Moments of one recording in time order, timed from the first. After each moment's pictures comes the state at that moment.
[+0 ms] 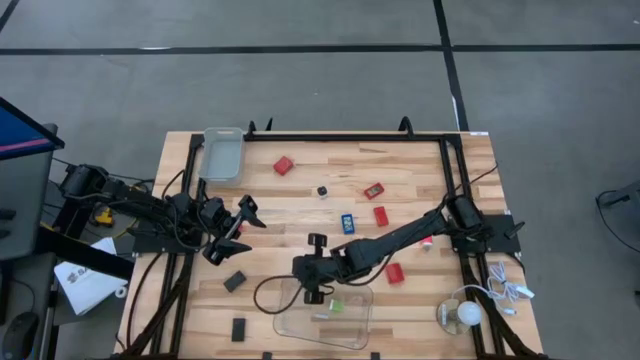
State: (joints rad) left arm -0.19 0.96 0.16 1.23 0.16 -0.24; right arm 0.35 2.12 1.66 -0.45 0.34 0.24
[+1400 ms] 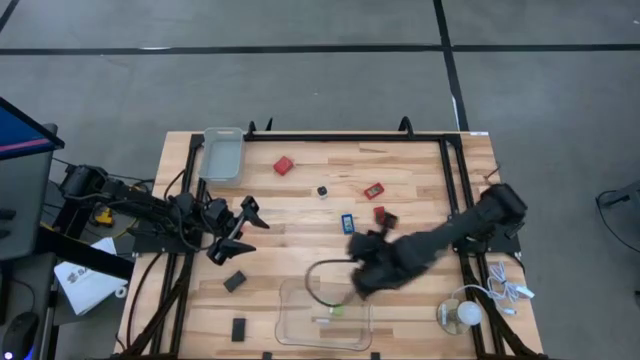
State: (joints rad) left arm -0.18 0.95 0.16 1.17 0.16 -0.24; right arm 0.52 1.80 1.66 -1.32 0.71 0.78
